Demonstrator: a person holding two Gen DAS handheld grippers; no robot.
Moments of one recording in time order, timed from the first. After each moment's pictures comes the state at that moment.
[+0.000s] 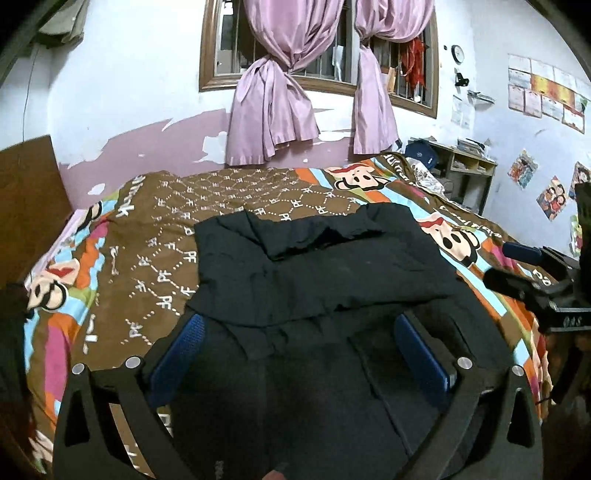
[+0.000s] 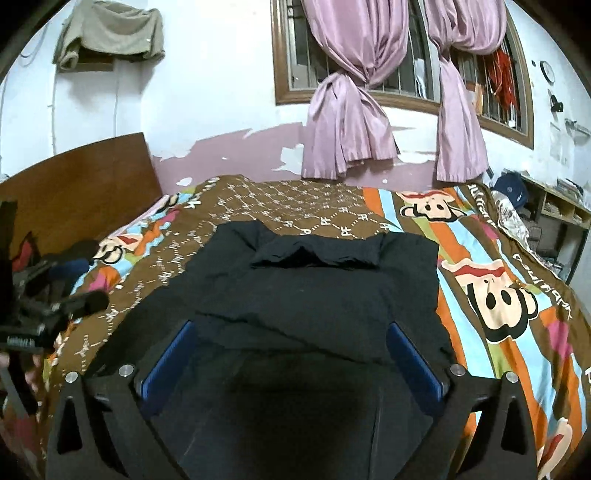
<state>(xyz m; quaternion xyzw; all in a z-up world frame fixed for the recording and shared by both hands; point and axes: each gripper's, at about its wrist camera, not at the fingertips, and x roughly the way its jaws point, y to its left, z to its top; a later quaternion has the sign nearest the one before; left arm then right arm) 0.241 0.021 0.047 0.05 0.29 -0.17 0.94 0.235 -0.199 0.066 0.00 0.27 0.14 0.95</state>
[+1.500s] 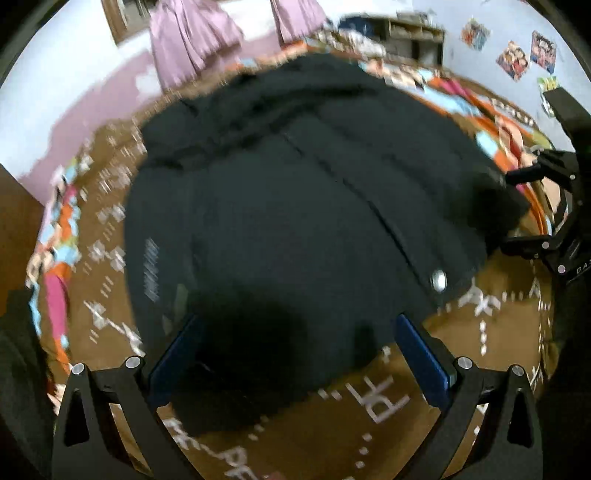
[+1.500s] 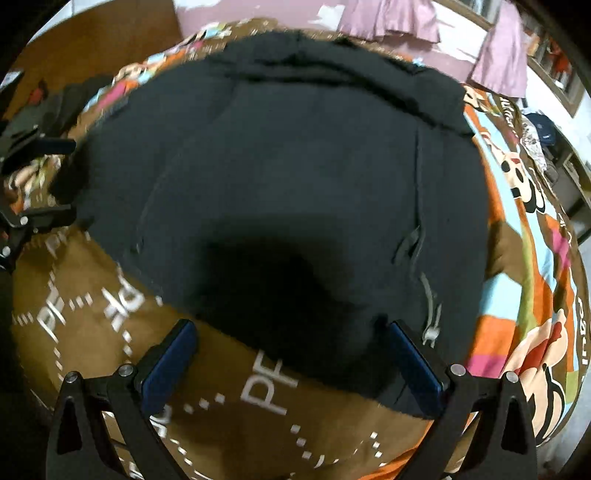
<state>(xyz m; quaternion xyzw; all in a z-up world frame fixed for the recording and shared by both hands) 0.110 0.007 -0.100 0.21 0.47 -0.22 0.83 0.098 -0.195 -0.091 -0.13 0.52 0.15 0.83</state>
